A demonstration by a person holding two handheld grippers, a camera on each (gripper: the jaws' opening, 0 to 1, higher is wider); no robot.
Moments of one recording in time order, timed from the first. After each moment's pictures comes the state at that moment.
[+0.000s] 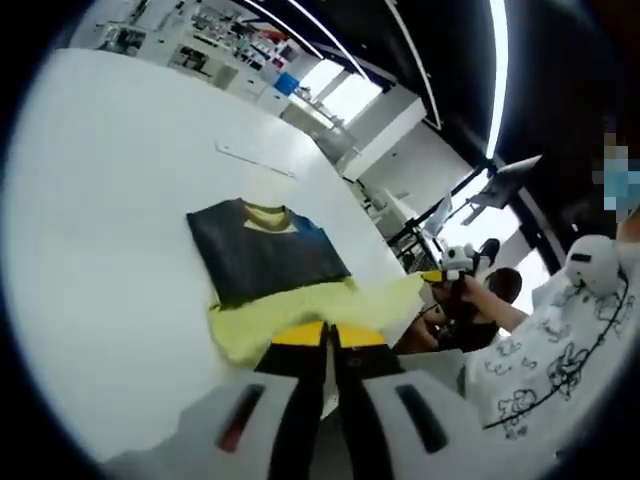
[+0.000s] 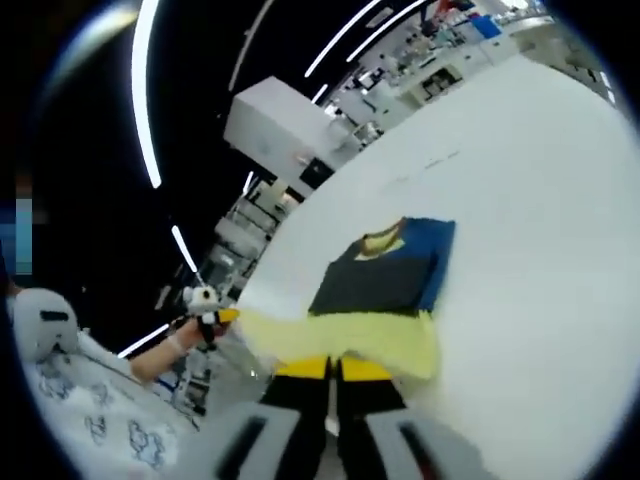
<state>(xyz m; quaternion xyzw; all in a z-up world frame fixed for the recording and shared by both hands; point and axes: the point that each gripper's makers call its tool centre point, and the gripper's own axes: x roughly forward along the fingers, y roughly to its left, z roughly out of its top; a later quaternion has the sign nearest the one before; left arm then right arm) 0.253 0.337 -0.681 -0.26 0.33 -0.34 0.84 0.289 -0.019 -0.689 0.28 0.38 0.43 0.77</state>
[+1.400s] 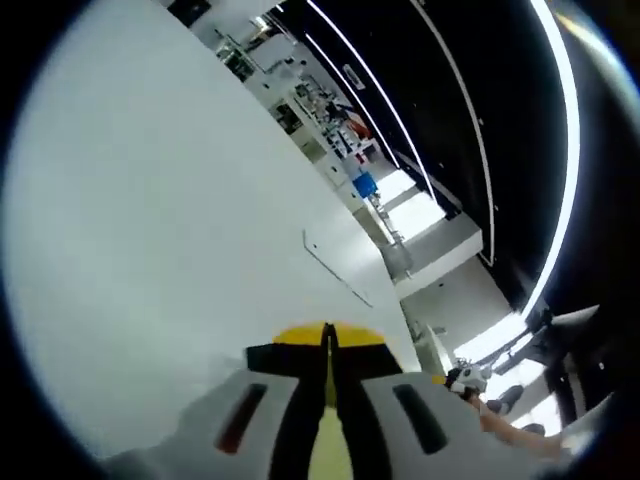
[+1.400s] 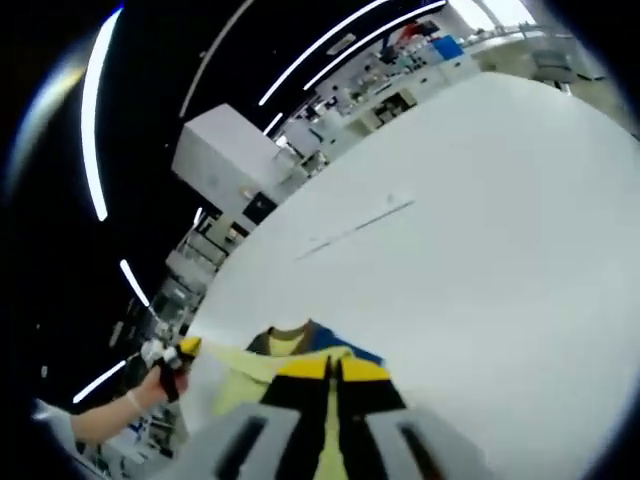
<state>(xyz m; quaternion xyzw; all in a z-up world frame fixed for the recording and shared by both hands) 0.423 0.348 -0.742 -0.47 0.20 -0.11 0.85 0.486 0.003 -0.782 0.28 0.39 0.30 0.82</state>
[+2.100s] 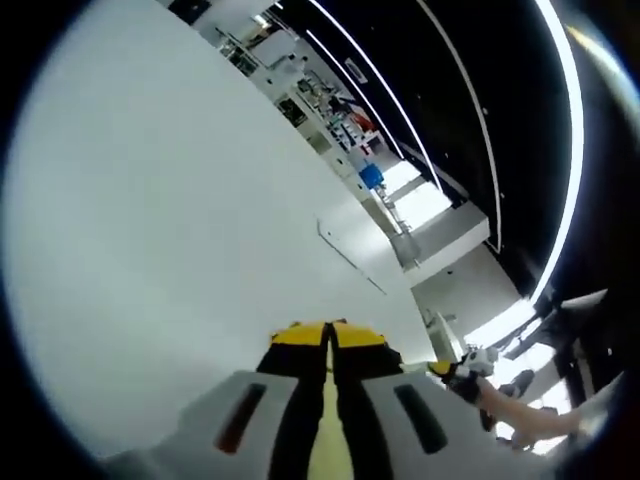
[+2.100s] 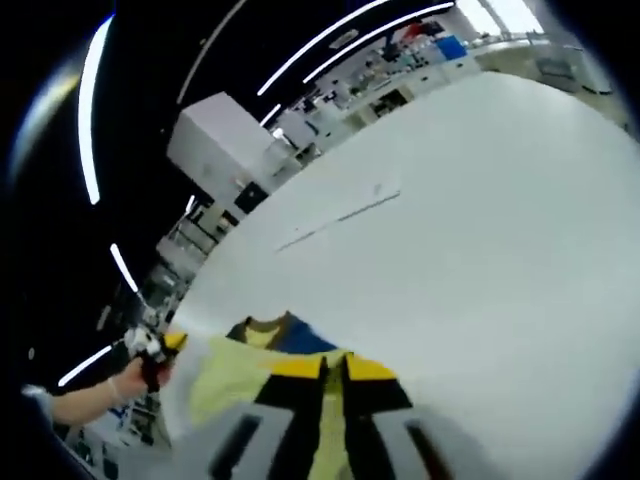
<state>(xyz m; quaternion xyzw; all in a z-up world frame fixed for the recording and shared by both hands) 0.410 0.325 -0.749 -0.41 0.24 -0.13 0.87 0.487 0.003 -0.796 0.22 0.39 0.31 0.84</state>
